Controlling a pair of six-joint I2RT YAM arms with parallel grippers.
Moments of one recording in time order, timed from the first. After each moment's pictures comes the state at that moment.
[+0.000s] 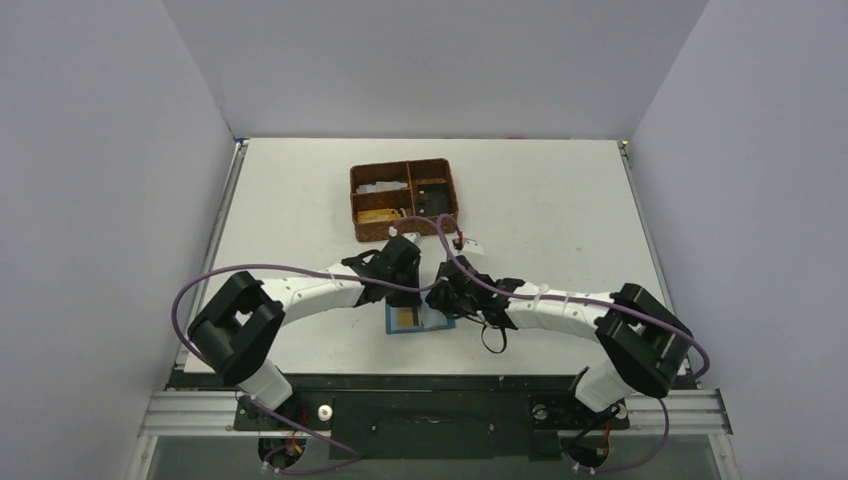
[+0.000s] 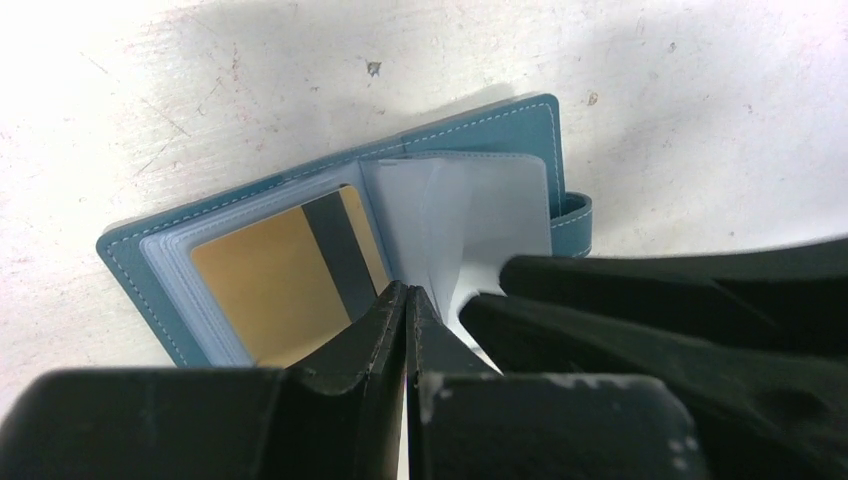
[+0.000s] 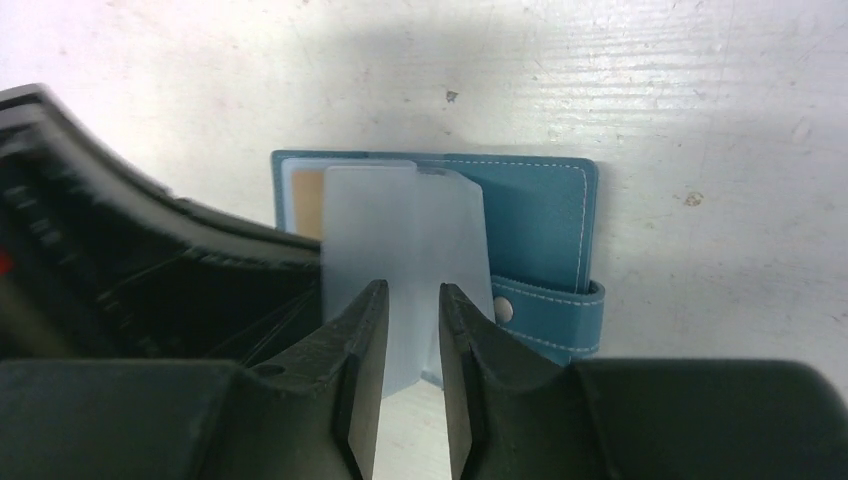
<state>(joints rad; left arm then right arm) -0.81 1.59 0.89 -0.27 0.01 -0.74 0.91 1.54 0.75 -0.04 0.17 0.94</state>
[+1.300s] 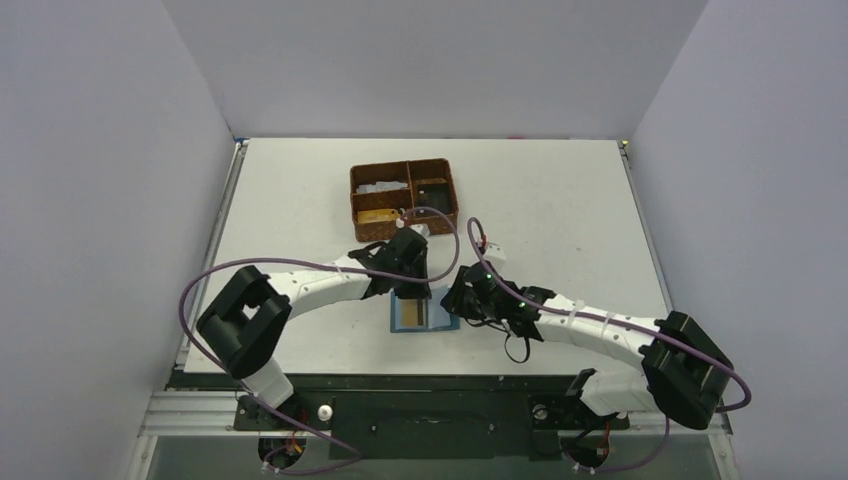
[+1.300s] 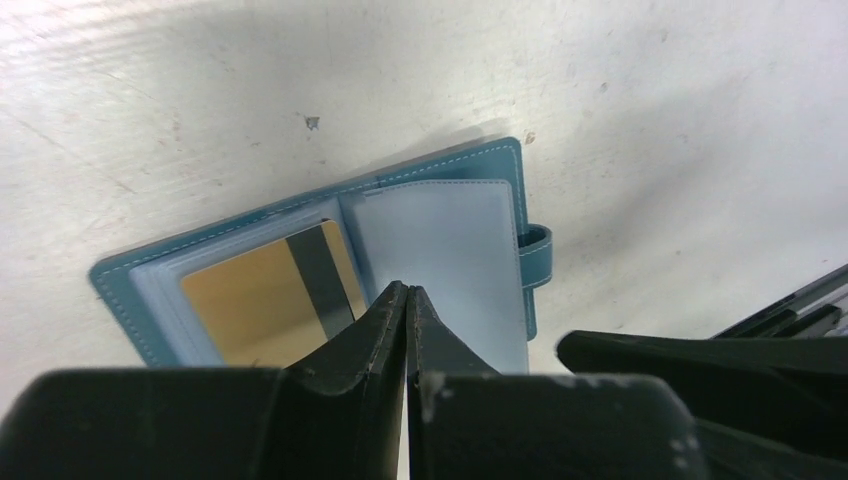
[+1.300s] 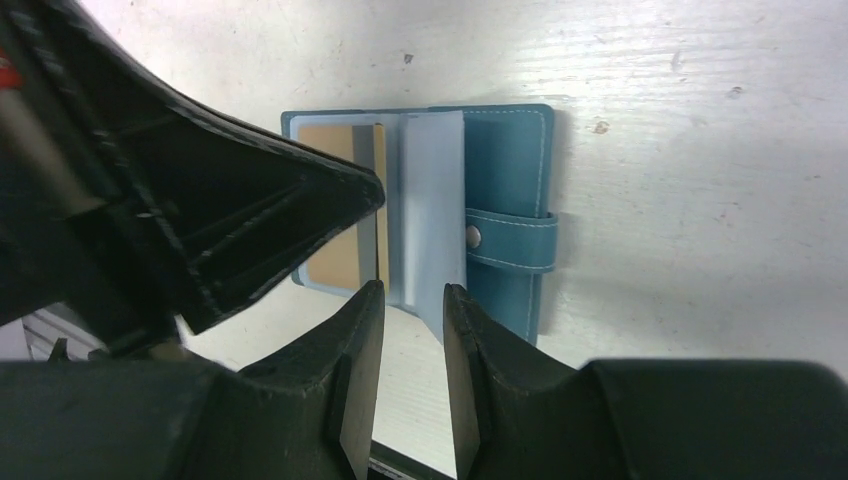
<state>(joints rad) -0.82 1.67 0.98 -0.27 0.03 -0.76 0.88 1.27 0.63 -0.15 0.16 0.96</state>
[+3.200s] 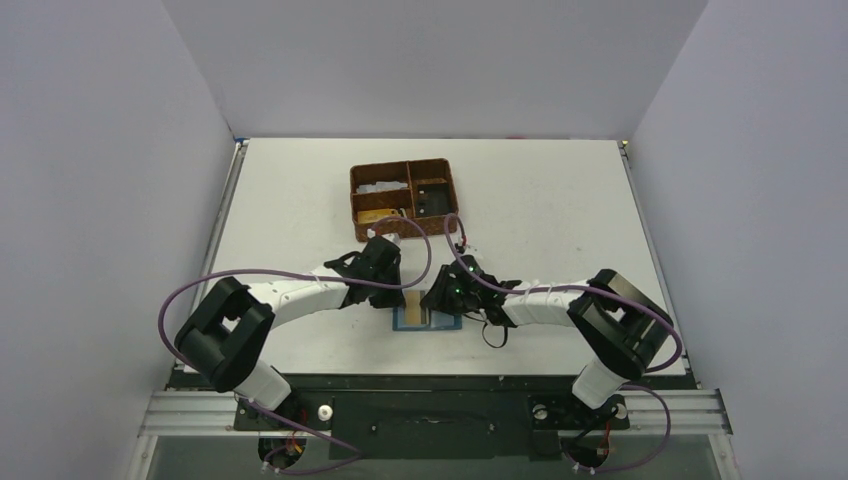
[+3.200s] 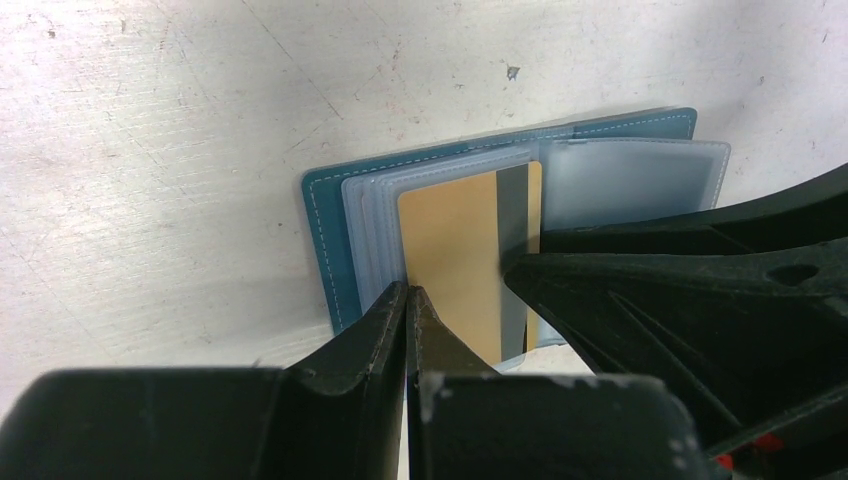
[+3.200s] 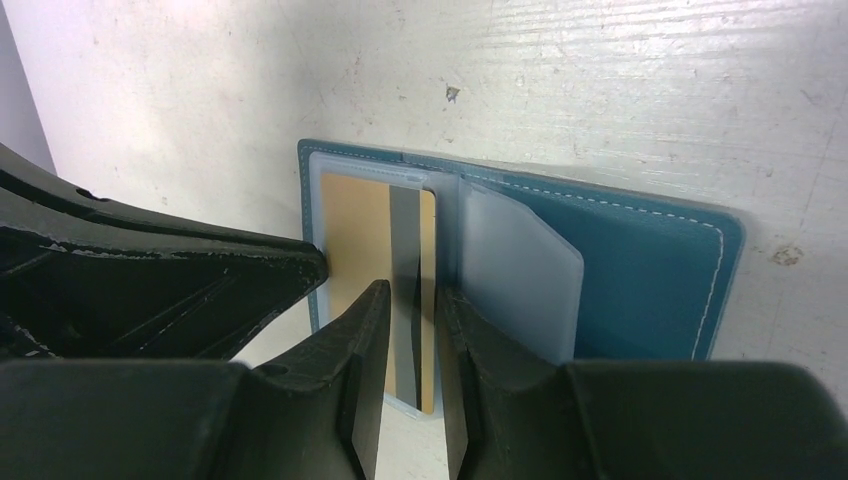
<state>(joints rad) -0.71 1.54 0.79 -0.25 0.03 -0.74 0.83 1.63 0.68 0.19 -0.04 1.00</state>
